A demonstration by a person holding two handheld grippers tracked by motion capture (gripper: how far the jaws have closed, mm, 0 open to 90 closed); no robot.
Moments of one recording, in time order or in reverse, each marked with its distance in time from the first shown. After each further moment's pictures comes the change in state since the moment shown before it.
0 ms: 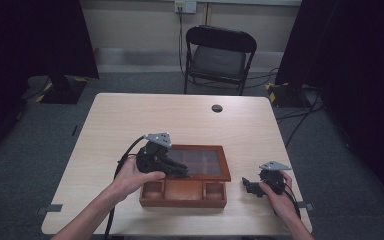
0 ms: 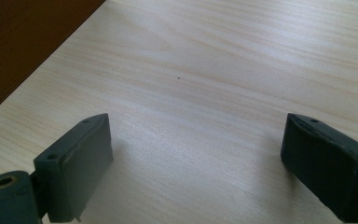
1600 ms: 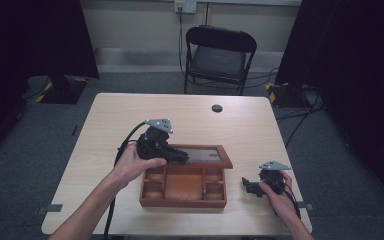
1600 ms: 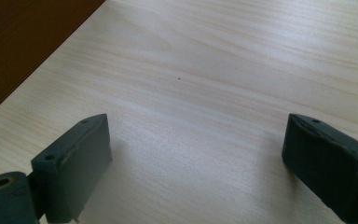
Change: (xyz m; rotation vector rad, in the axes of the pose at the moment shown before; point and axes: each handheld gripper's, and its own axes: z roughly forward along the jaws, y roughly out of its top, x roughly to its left) left arm 0.009 0.029 -0.013 -0.002 0.021 0.010; right arm 0.000 0.001 0.001 0.003 0.005 0.001
